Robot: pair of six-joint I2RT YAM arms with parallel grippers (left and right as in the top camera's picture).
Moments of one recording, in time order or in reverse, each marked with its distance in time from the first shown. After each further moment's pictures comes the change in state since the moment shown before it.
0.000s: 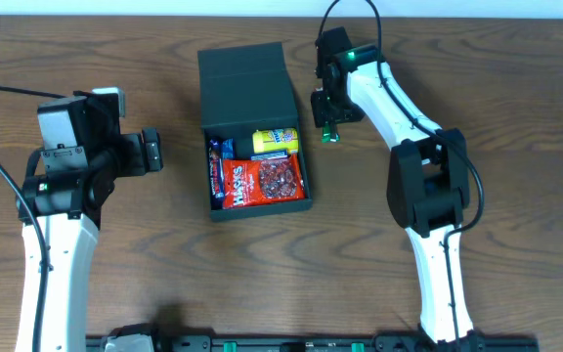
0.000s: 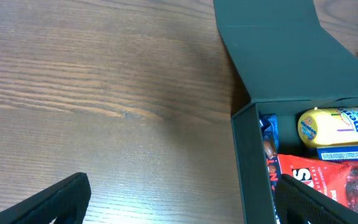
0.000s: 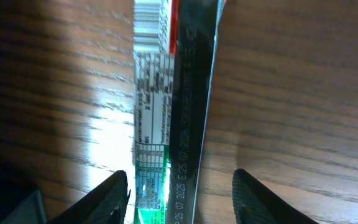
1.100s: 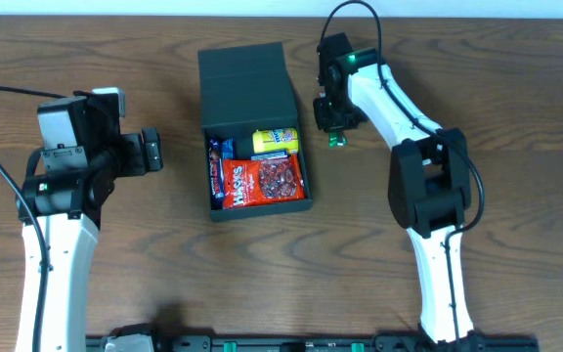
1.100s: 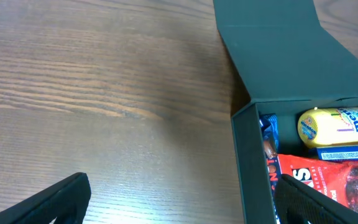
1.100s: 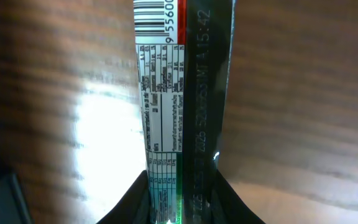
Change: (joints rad) left arm 0.000 0.000 0.000 0.000 0.000 0.000; right arm -0.001 -0.010 -0.024 -0.049 -0.006 0.004
